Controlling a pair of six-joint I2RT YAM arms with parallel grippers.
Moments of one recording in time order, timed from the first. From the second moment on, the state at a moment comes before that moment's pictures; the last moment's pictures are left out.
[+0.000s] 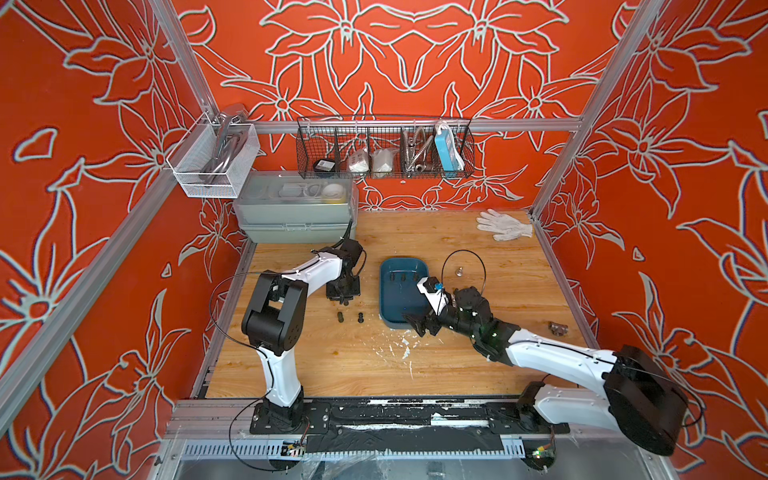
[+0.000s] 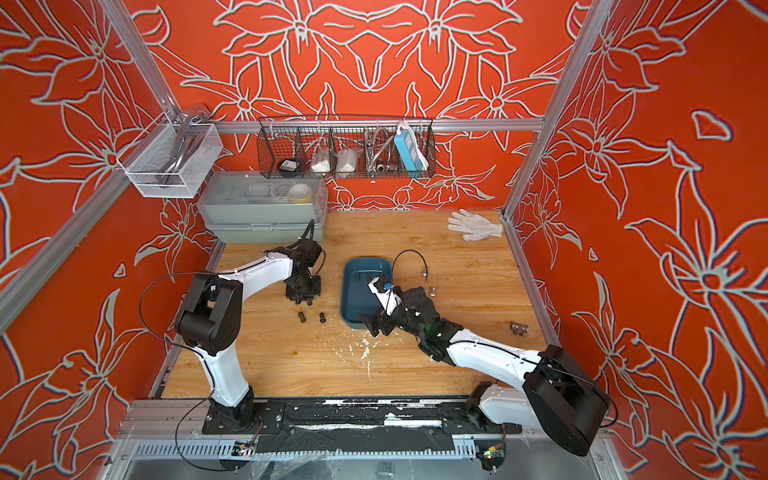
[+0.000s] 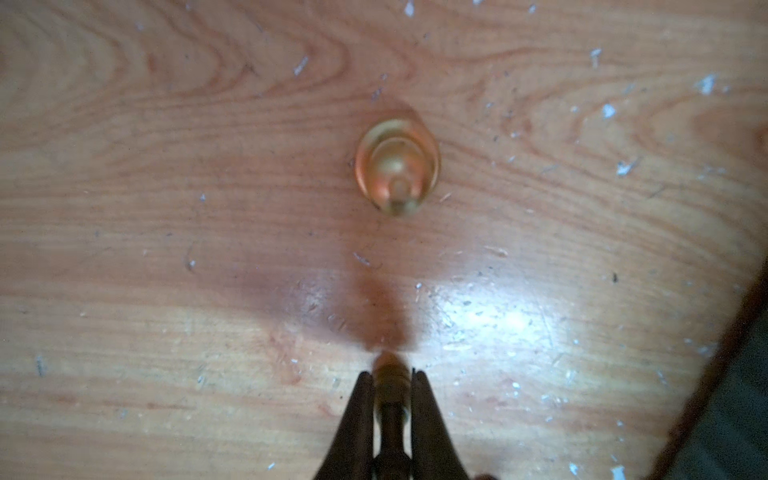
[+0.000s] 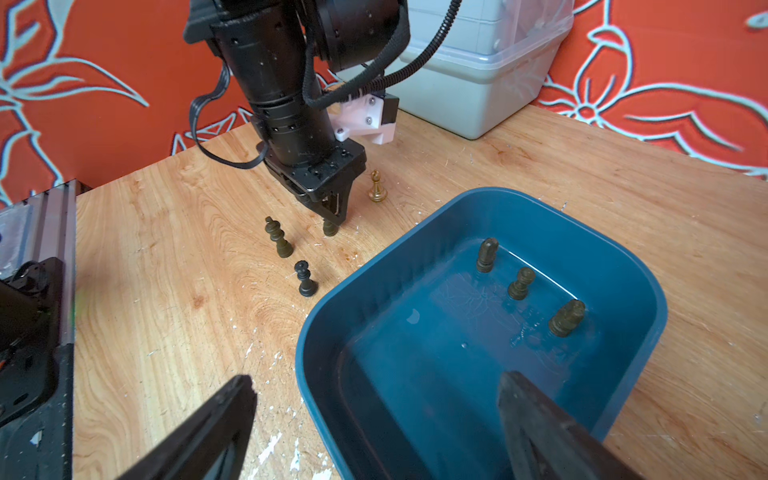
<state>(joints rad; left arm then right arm) -0.29 1.86 1.27 -0.84 -0.07 -0.45 0.81 1.22 0.50 0.35 -0.17 0.02</state>
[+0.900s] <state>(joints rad) -0.56 1.77 1.59 -1.00 -0.12 -0.47 0.81 1.05 0.41 0.36 0.12 0.06</state>
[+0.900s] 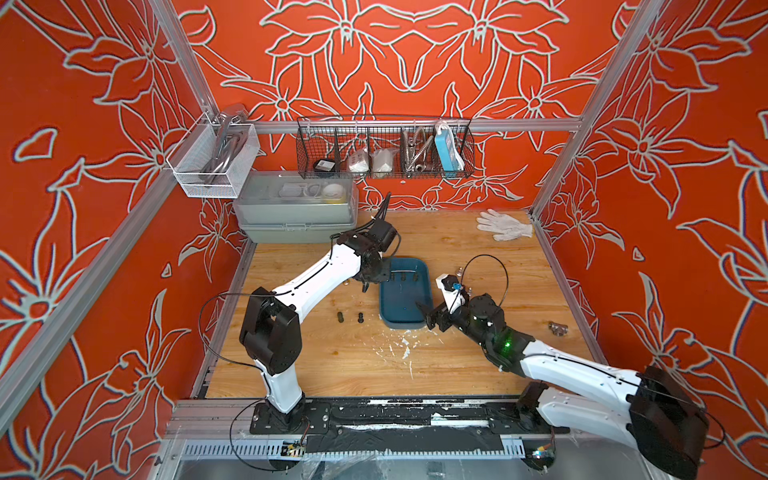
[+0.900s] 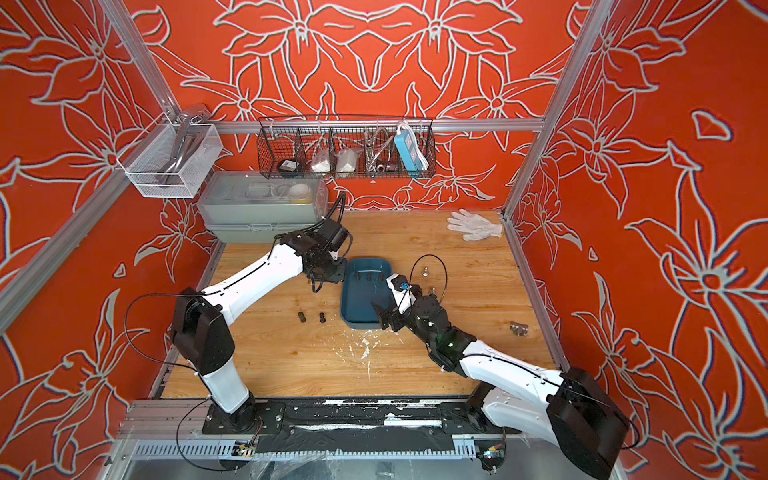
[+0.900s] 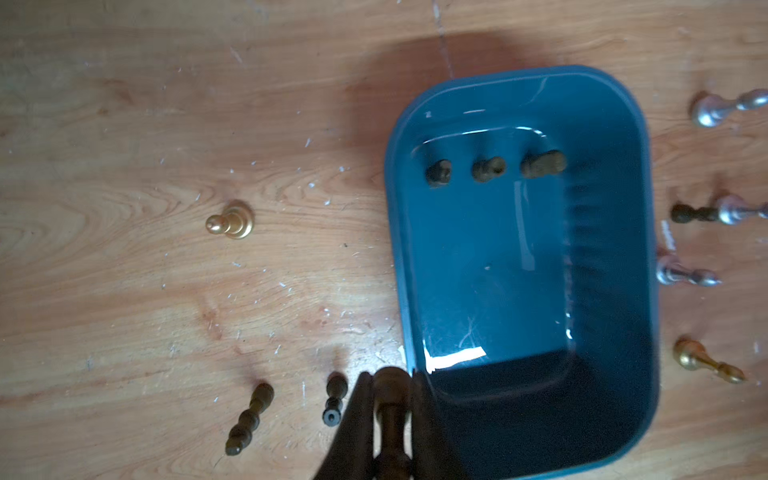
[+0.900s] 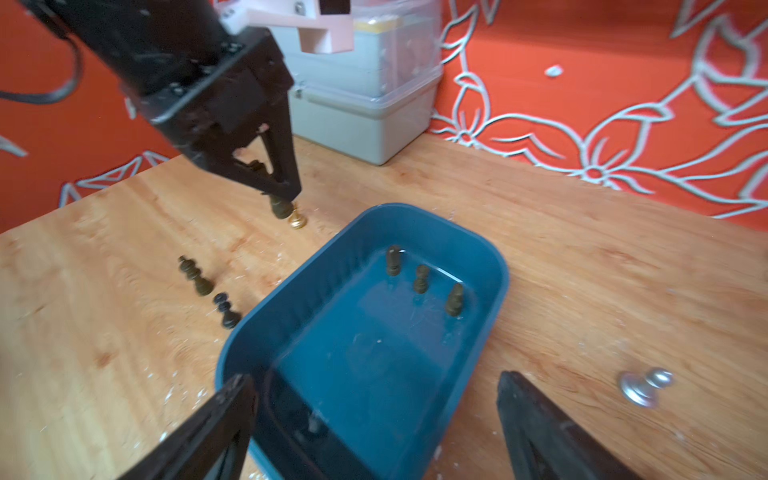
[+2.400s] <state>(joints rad) -0.61 2.17 1.76 -0.91 -0.19 -0.46 0.81 0.99 0.38 0.37 0.26 0.08</state>
